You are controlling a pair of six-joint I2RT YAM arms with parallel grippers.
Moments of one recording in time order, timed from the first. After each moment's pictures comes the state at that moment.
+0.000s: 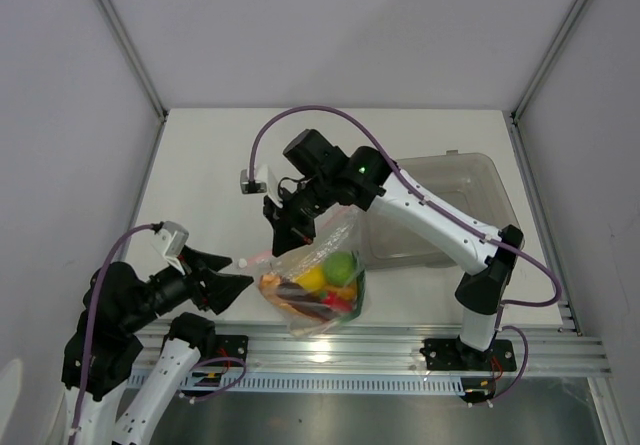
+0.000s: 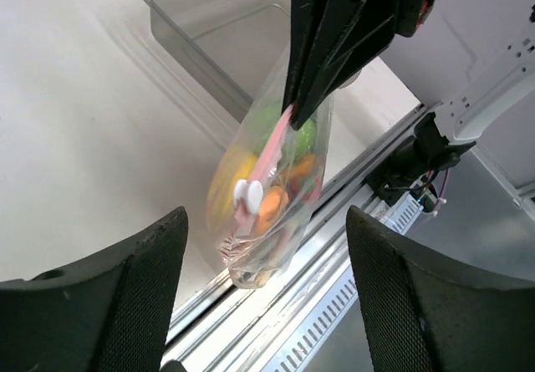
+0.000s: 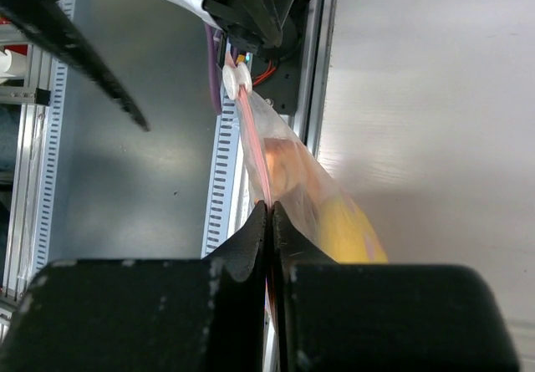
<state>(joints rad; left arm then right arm) -0.31 0.25 0.92 -0.91 0.52 -0.31 1.04 1.83 2.05 -1.06 -0.73 -0.23</state>
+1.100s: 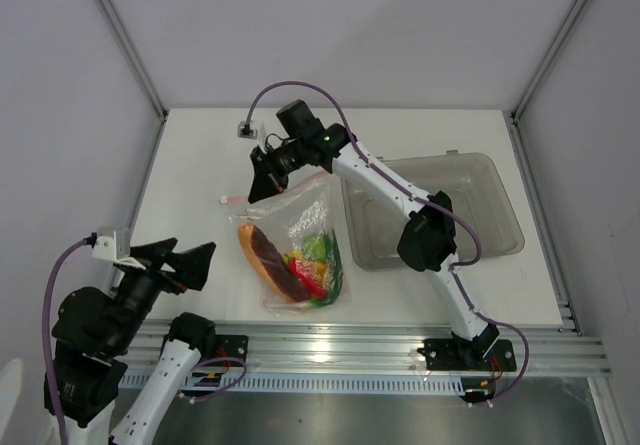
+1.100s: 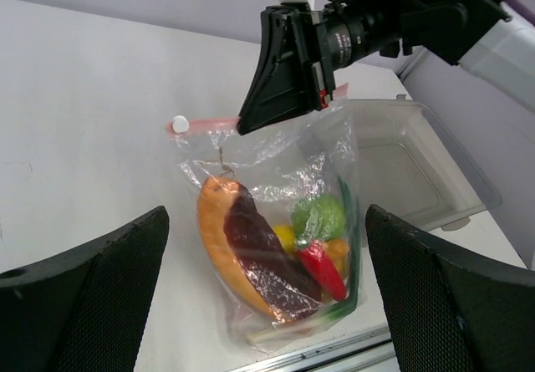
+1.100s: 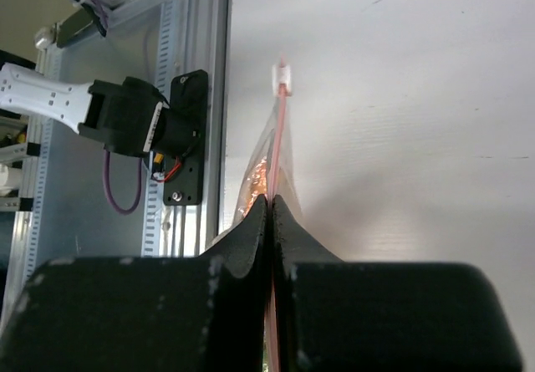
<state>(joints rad) -0.31 0.19 1.02 -0.89 0.00 -0.38 0.82 2.30 2.37 -0.78 -0.91 -0.06</state>
